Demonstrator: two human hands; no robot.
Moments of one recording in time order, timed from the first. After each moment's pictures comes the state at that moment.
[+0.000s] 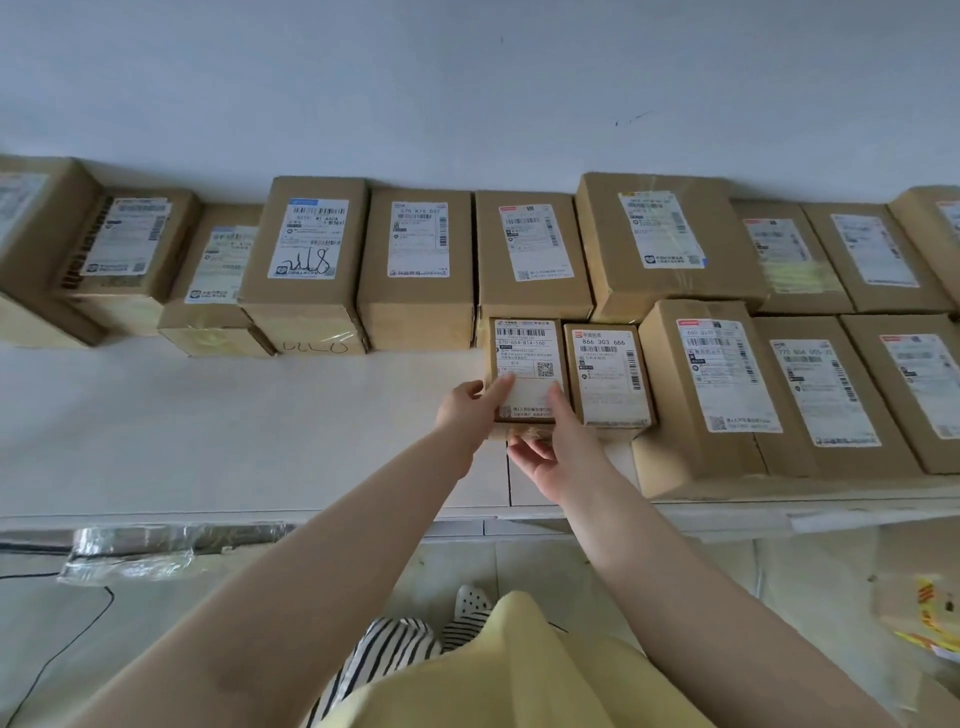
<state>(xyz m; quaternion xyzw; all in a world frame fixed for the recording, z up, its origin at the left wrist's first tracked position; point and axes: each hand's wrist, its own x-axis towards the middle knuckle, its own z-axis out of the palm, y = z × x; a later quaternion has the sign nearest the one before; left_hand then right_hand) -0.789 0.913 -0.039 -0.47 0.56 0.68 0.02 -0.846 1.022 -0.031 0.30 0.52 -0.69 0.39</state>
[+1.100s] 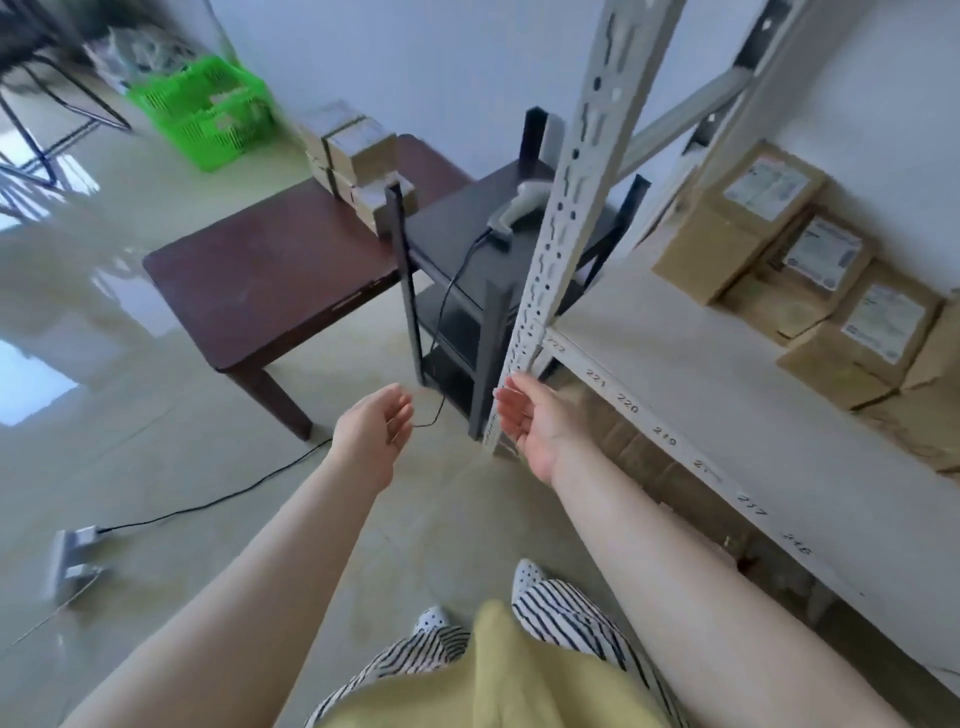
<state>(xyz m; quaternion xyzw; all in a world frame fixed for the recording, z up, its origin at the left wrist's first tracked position) -0.118 0.703 -0.041 -0.64 0.02 0.63 -0.44 -0.300 0.711 -0.020 -0.09 0.60 -0.45 0.65</state>
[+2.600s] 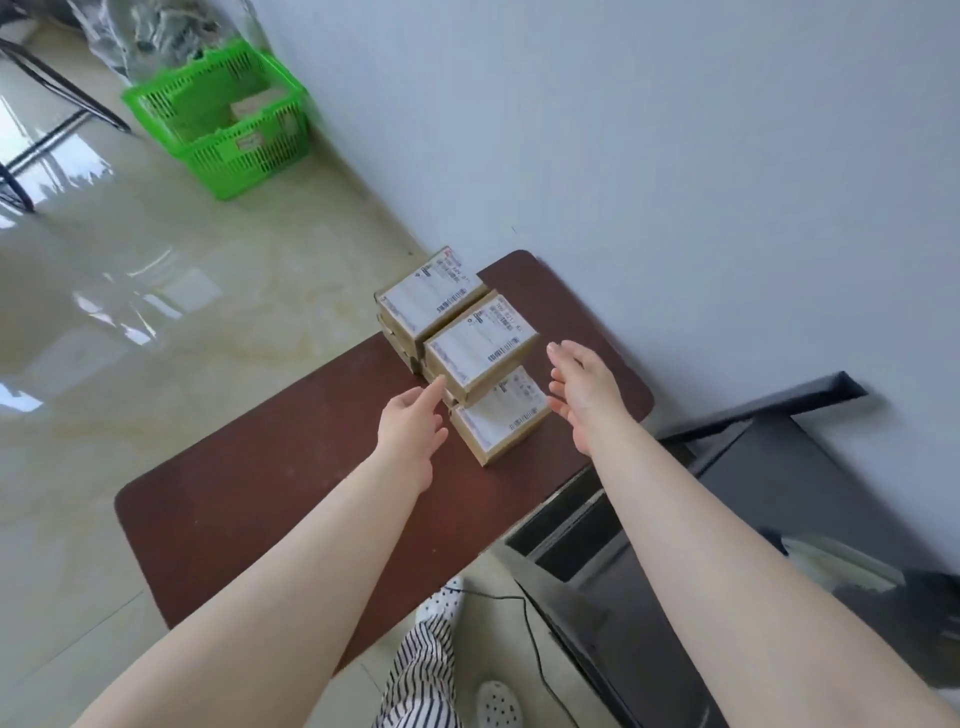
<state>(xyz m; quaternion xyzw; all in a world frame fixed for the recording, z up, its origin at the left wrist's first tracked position) 0.058 0.076 -0.137 -0.69 0.04 0.62 -0.38 -0.120 0.036 -0.129 -0.22 0.71 -0.35 0.57</state>
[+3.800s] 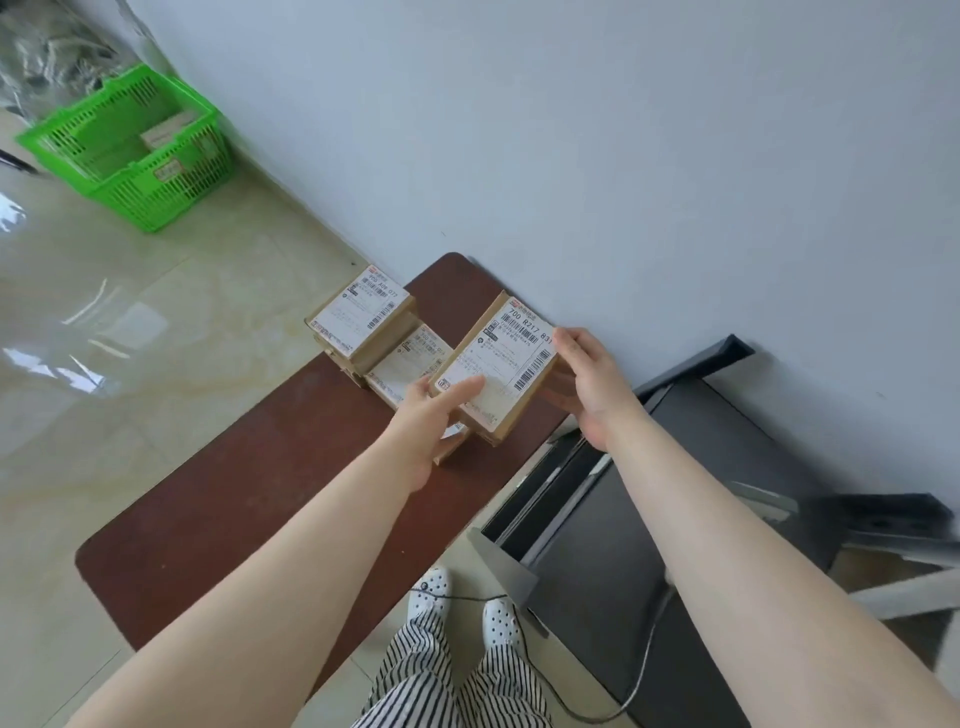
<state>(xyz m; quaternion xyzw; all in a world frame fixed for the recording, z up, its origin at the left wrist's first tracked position) 0.001 0.061 -0.092 -0.61 0.20 0.72 -0.25 -0.193 0.050 -0.086 -0.26 0.65 -0.40 0.60</state>
